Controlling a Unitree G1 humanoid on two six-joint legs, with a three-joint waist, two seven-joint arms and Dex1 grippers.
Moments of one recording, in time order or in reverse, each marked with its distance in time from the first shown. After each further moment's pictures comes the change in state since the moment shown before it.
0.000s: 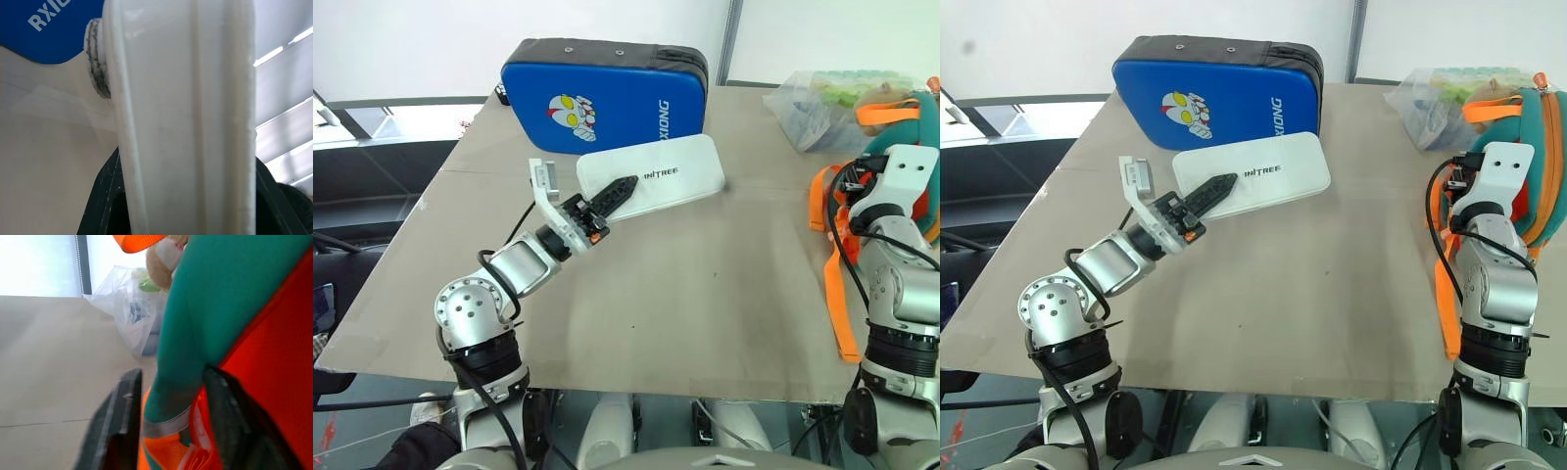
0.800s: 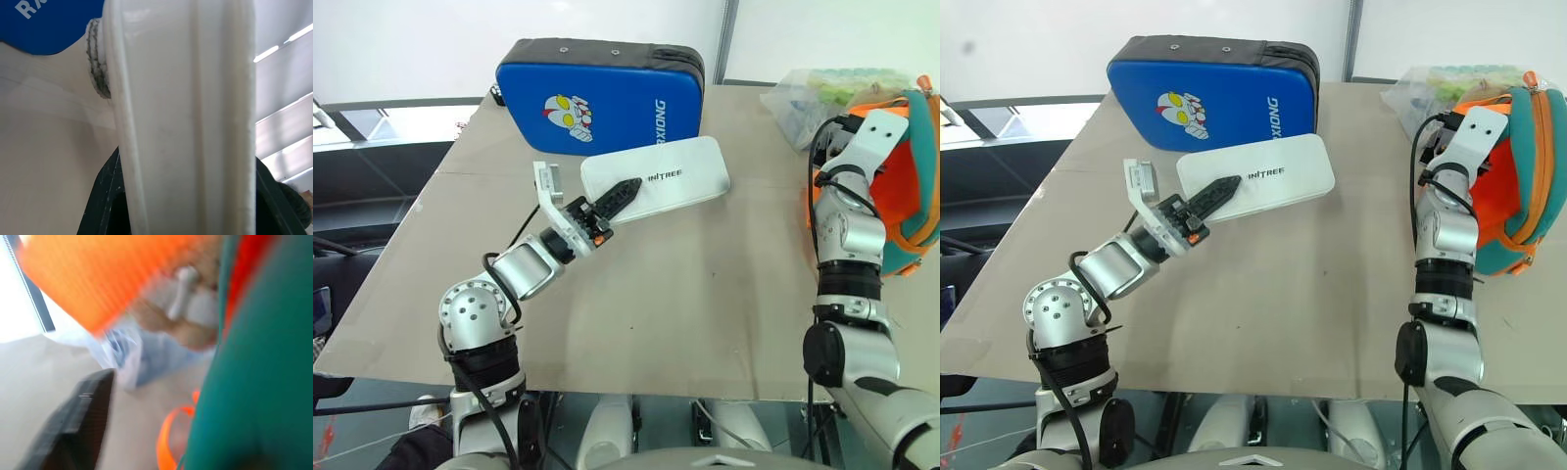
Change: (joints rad) left arm 0.052 0.030 -0.074 0.000 -0.071 -0.075 0.030; right arm -0.426 0.080 -0.014 0.737 -0.102 -0.437 -0.231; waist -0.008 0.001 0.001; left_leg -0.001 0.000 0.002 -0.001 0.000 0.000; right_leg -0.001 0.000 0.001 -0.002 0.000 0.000
